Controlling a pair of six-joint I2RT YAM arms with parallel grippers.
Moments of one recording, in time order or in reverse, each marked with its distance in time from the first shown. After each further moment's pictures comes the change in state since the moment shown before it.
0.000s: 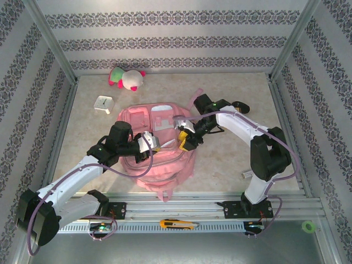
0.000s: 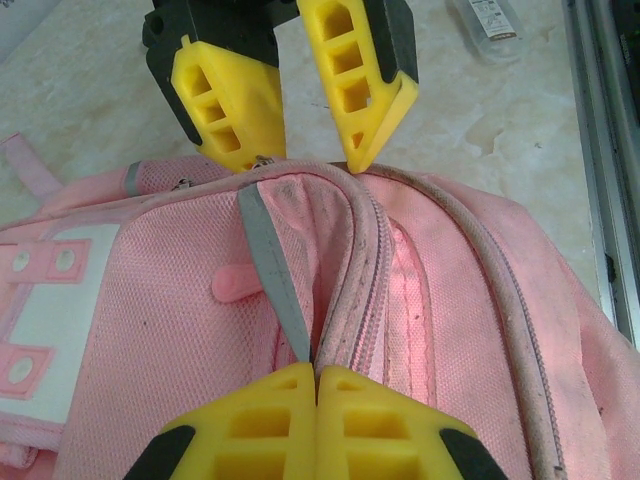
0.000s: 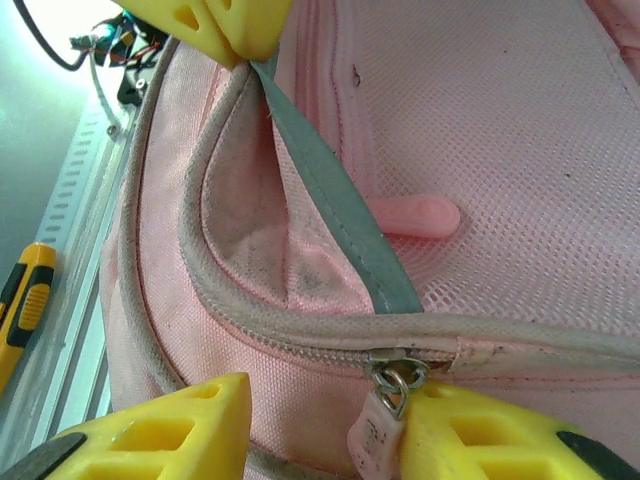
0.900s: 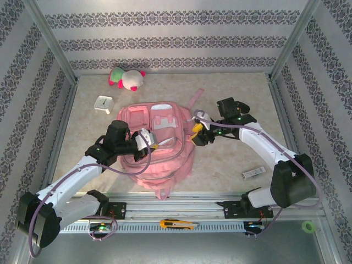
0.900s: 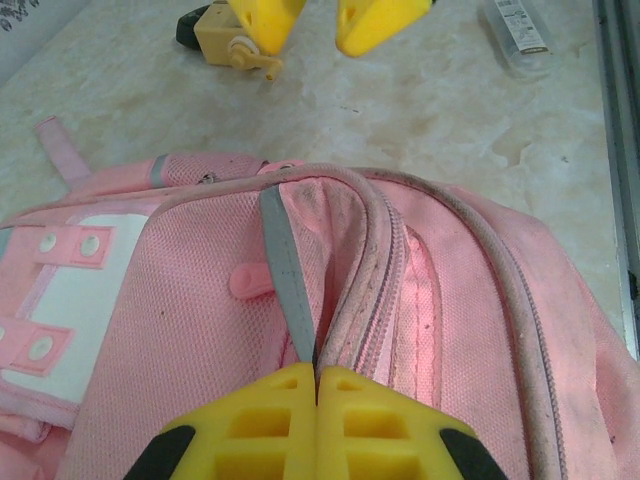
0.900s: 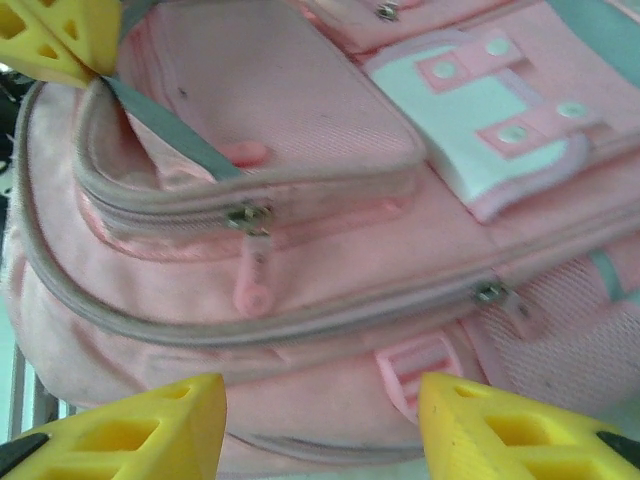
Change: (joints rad) left arm 0.039 -0.014 -0.007 0.021 0.006 -0.039; right arm -0.126 -0.336 -0.322 0.415 0.093 0.401
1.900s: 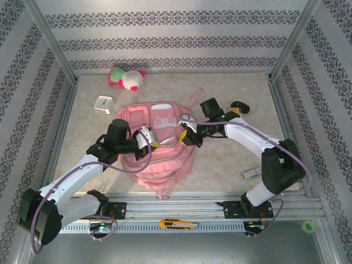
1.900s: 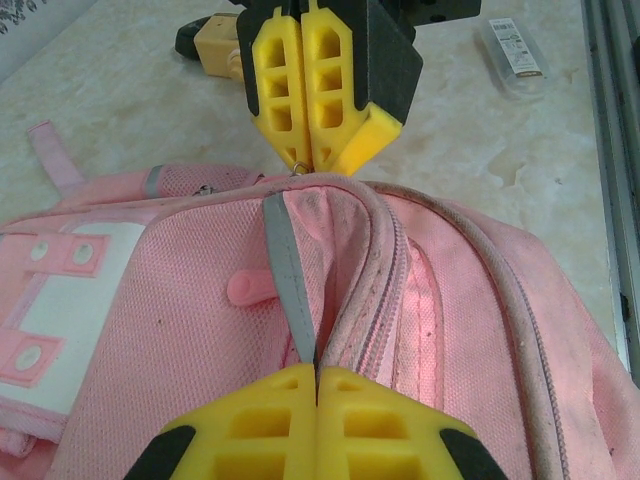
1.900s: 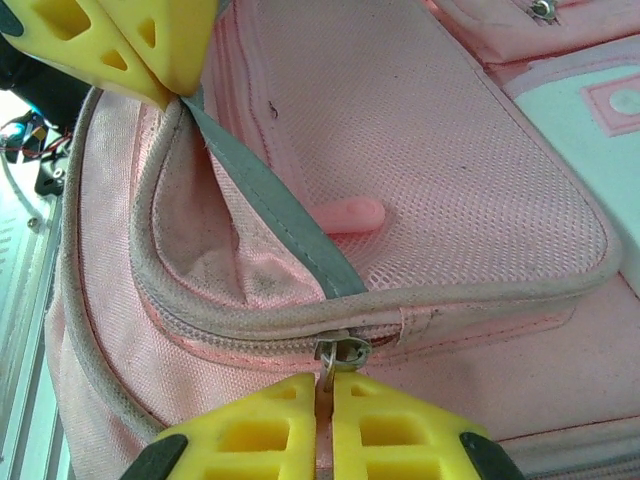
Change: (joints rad) left arm 0.006 0.030 0.000 0.048 0.028 -0.045; right arm 0.117 0.157 0.083 -0.007 -0.053 -0.024
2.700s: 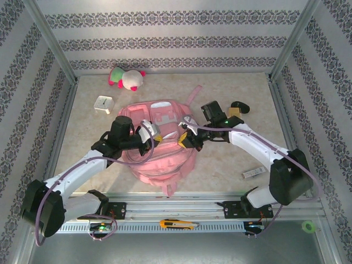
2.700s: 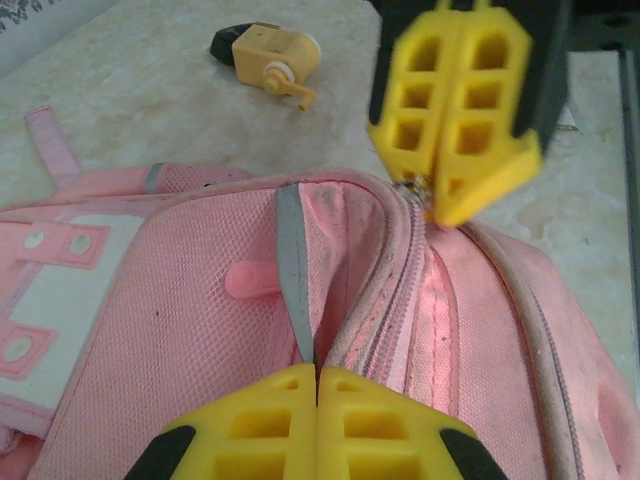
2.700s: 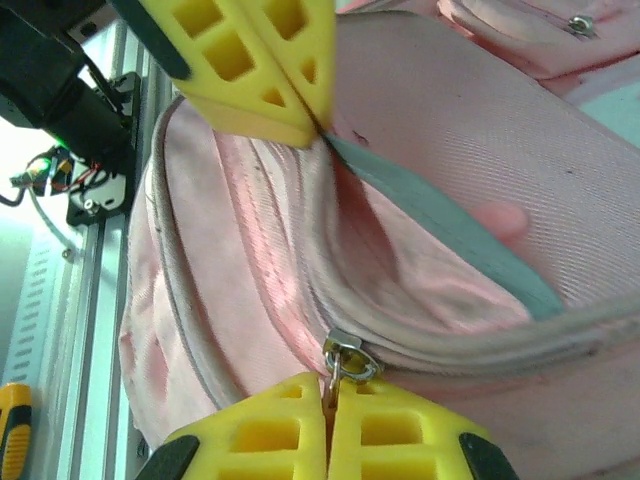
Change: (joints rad) left arm -0.019 0.094 0.031 0.117 -0.050 -0.173; right arm 0.049 -0.128 -0.069 0.045 0.032 0.157
